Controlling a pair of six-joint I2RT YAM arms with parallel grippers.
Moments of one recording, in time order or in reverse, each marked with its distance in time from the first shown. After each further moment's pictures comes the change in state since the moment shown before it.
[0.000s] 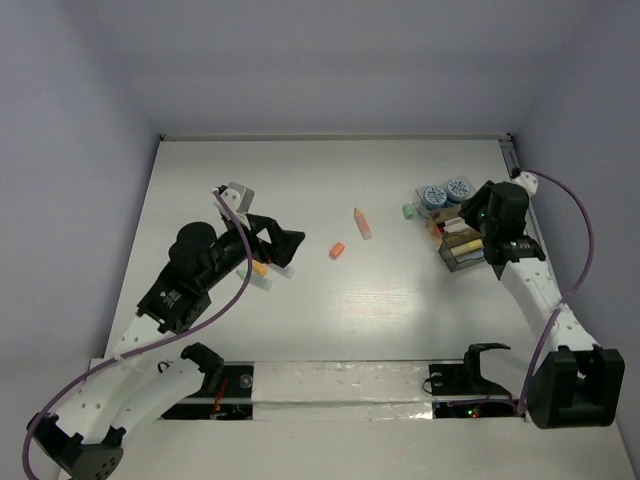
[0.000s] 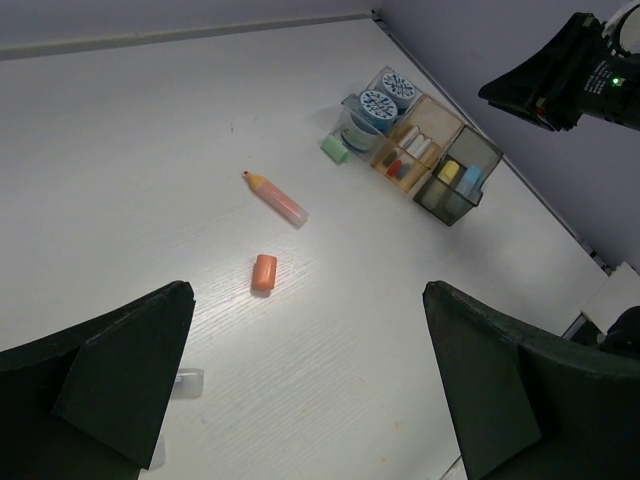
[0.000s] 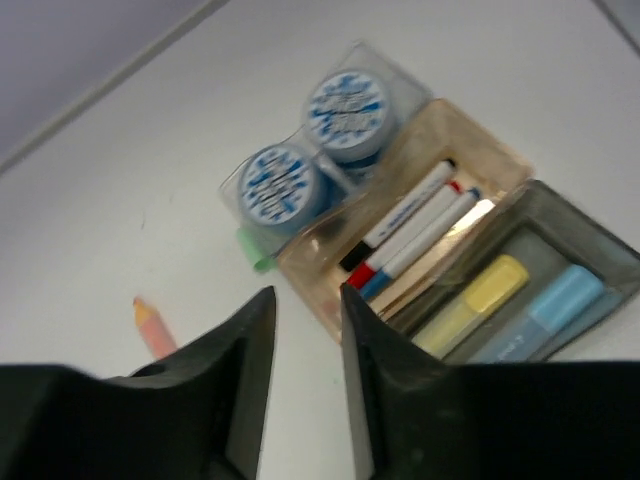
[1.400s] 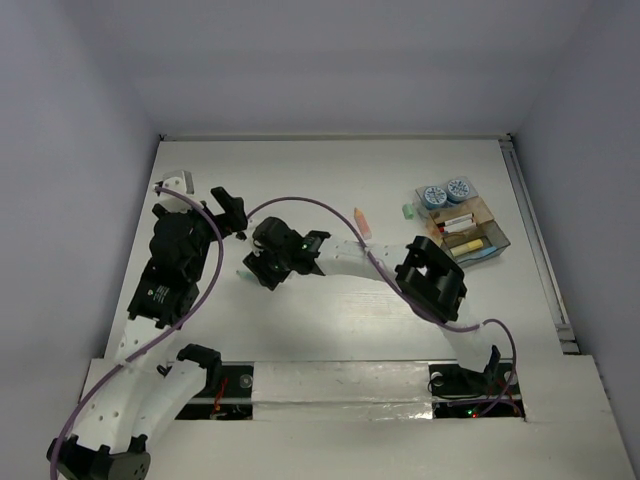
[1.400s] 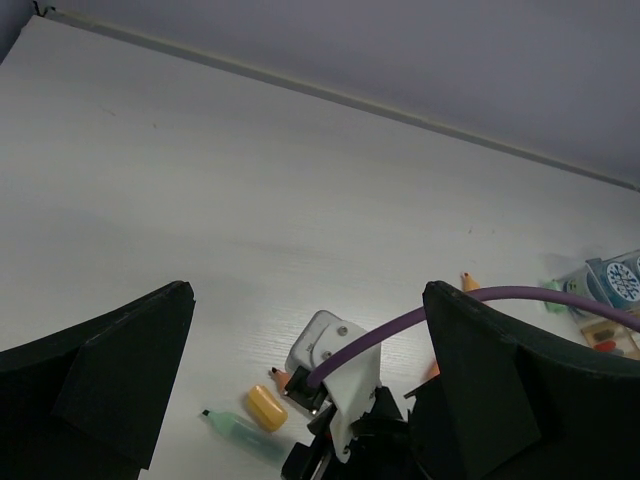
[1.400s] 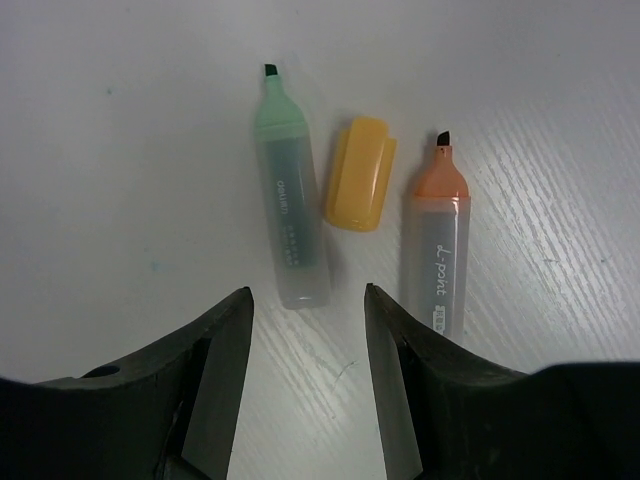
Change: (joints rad) left arm 0.279 -0.002 0.019 -0.061 -0.381 -0.062; right arm 1.069 1.078 0.901 -0.216 -0.251 -0.429
